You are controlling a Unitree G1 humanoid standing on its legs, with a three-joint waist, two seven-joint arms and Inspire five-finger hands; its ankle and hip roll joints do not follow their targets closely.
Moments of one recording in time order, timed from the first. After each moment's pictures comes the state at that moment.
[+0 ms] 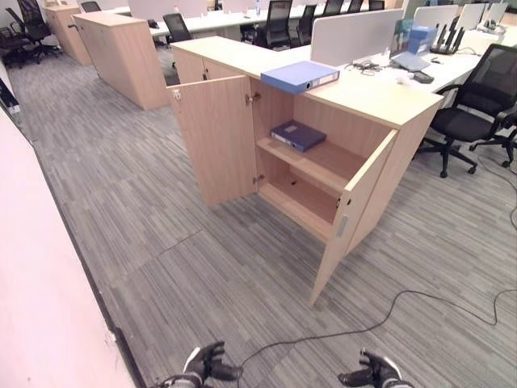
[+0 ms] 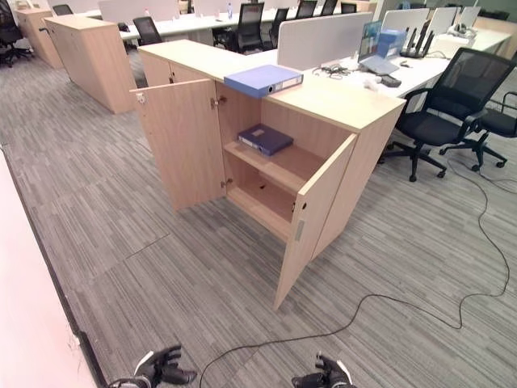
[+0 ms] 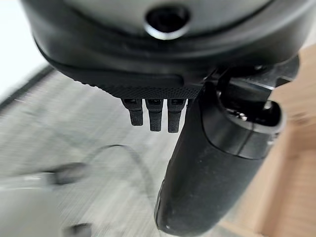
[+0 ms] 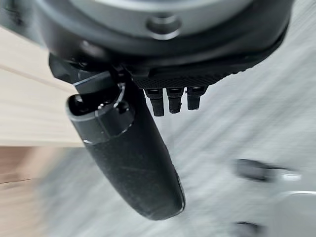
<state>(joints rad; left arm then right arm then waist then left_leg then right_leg) 0.17 0.29 -0.15 0.73 -0.12 -0.16 -0.01 0.25 -0.30 0.15 0.64 0.20 -0.10 -0.04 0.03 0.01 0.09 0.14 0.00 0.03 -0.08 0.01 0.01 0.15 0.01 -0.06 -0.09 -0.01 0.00</state>
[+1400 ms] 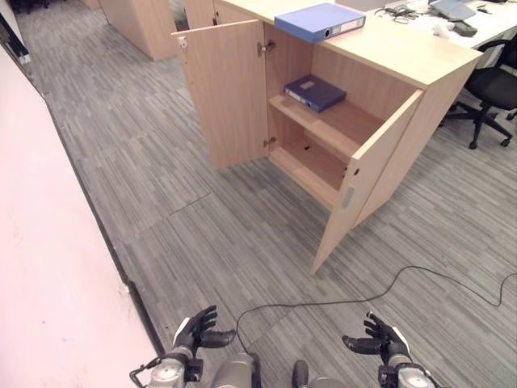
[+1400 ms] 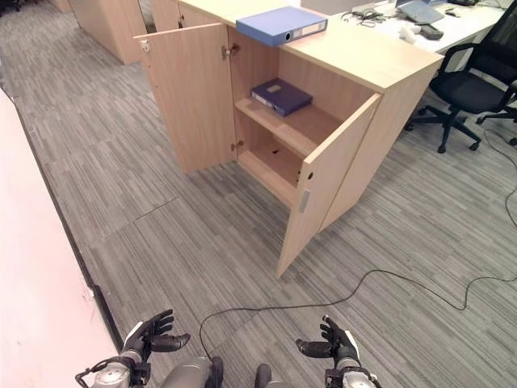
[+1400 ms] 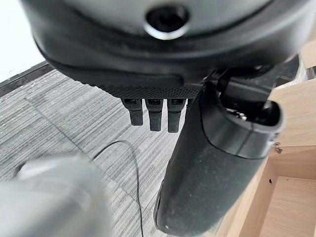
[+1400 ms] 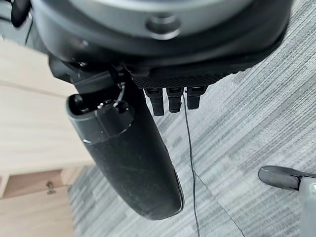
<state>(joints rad) 0.03 0.29 -0.13 0.91 -0.26 -0.15 -0.05 0.08 -0.28 0.08 0.83 0.30 -0.12 -0.04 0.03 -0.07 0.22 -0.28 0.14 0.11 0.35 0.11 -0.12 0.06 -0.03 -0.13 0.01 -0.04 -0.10</state>
